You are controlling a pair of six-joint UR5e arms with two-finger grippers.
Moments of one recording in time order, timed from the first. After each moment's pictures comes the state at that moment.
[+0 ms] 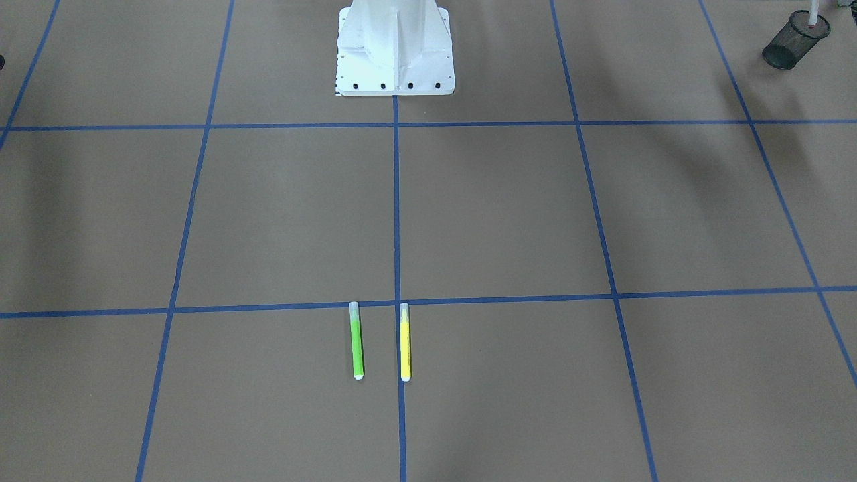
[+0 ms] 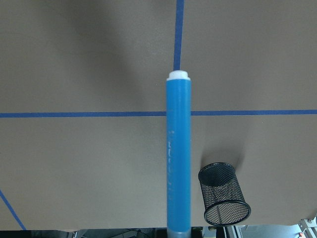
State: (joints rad) left arm -1.94 -1.19 -1.46 -0.45 -2.20 0.38; right arm 1.52 -1.56 1.90 -2.68 2.19 -0.47
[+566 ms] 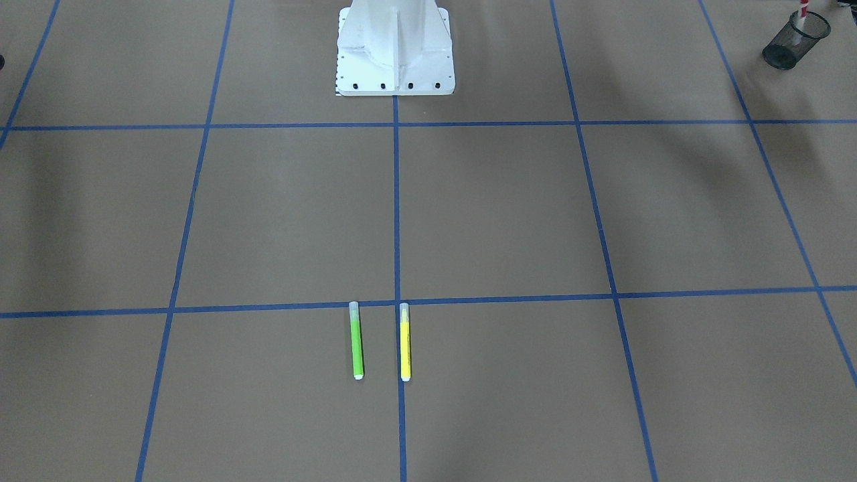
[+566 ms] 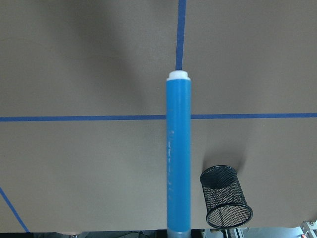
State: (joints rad) left arm -1.94 -1.24 -1.41 -0.49 -2.20 0.37; right arm 1.52 -1.55 1.89 -2.68 2.20 -0.46
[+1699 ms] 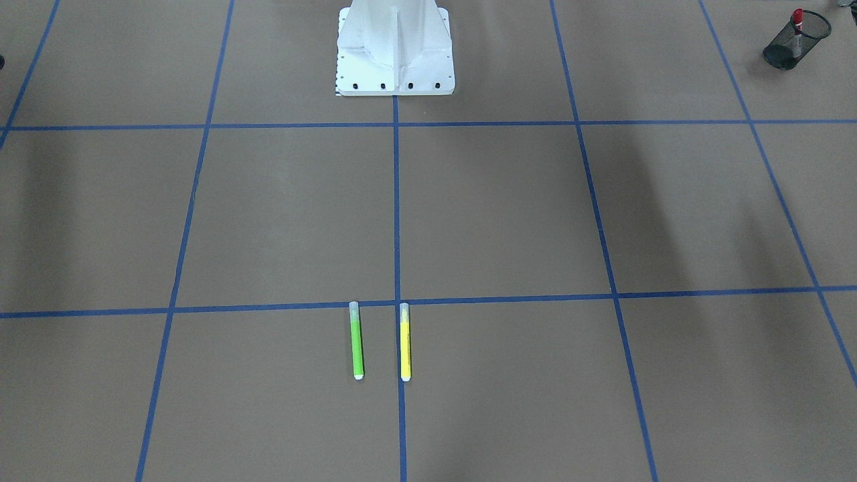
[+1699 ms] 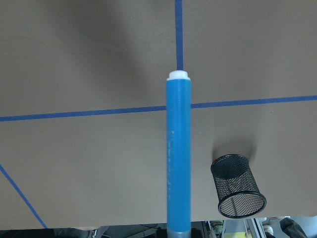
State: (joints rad) left arm -1.94 -1.69 -1.42 -0.52 -2.24 0.37; right arm 1.56 -1.58 1.89 -2.75 2.22 -0.47
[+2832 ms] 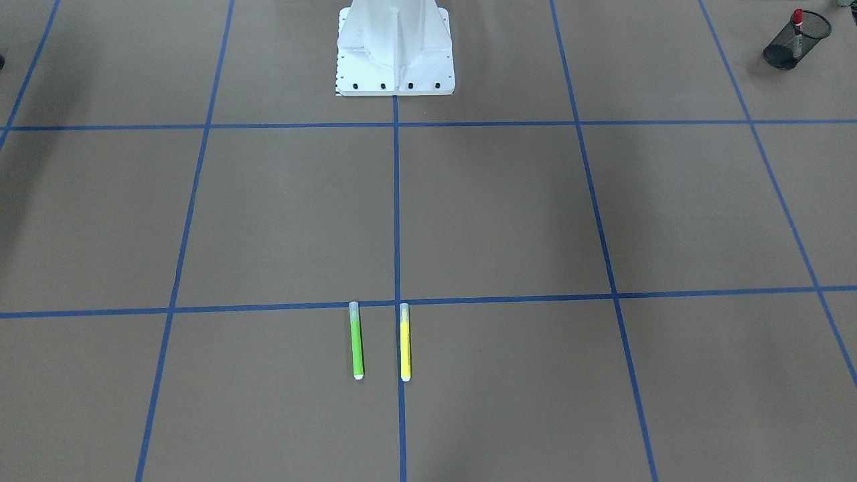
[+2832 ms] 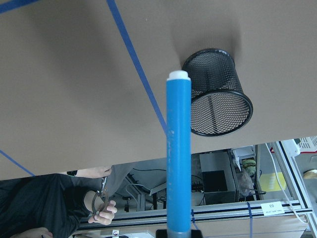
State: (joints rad) left arm -1.76 -1.84 -1.59 -0.88 -2.27 0.37; right arm 1.77 -1.87 1.81 -2.77 2.08 -0.66
